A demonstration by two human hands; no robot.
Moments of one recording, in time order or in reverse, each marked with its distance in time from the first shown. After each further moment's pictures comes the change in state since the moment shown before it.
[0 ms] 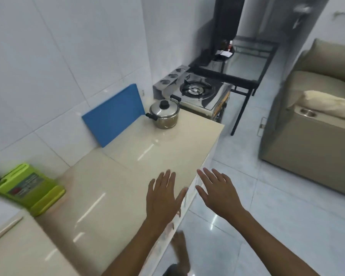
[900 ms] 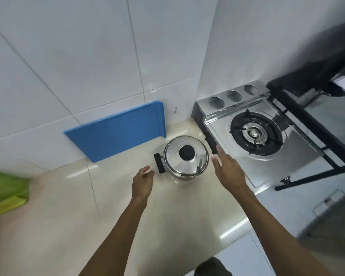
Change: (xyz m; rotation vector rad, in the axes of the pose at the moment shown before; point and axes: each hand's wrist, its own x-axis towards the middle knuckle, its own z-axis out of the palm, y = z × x) left_hand 0.421 -0.107 0.089 -1.076 0.194 -1.297; right_hand 0.578 0.142 0.046 0.282 -0.229 -0.129
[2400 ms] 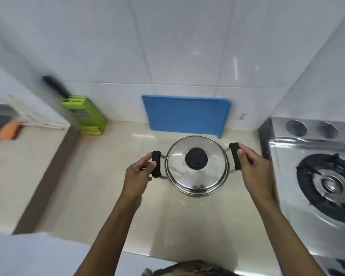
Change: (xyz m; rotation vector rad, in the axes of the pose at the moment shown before) left_hand -0.135 0.004 -0.066 -0.378 0.415 0.067; right_hand 0.029 -0.066 -0.026 0.681 -0.135 -0.251
